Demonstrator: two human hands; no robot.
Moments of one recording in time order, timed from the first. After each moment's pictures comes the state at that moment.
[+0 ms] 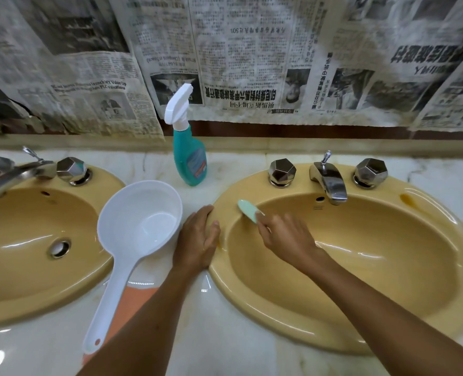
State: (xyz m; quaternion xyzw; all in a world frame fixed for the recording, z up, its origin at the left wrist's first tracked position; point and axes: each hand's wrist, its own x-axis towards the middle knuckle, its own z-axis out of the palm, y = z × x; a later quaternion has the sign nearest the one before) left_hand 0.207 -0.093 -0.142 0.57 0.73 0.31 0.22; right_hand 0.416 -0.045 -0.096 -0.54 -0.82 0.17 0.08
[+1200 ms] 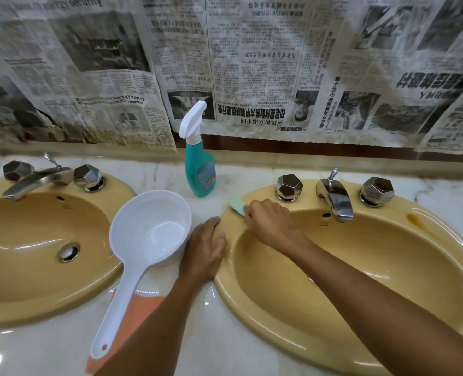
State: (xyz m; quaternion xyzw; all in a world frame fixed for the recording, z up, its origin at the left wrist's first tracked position) left_hand 0.209 -0.095 -0.142 0.57 0.73 0.31 0.21; right_hand 0.365 0.004 -0.080 -0.53 -0.83 0.14 0.03
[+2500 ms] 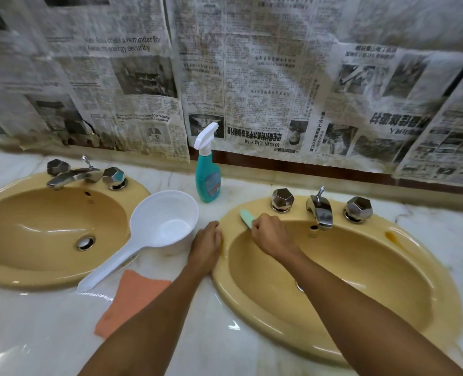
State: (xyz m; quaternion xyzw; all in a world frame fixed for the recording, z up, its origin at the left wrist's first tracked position) left_hand 0.226 -0.095 -0.130 0.52 0.78 0.28 0.23; right_hand 0.392 -0.017 -0.084 -0.57 -0.80 0.19 0.06
